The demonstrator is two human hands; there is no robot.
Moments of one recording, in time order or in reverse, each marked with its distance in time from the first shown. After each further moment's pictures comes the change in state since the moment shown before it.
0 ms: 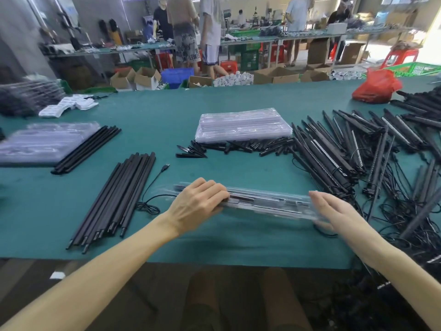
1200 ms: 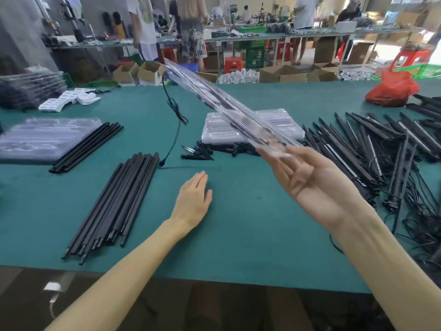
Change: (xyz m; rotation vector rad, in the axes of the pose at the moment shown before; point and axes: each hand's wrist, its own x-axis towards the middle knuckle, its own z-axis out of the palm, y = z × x) left_hand -0.028 -0.044 0.064 -0.164 -0.275 -0.873; right_hand 0.032 -0.128 0.071 1.212 -0.348 0.105
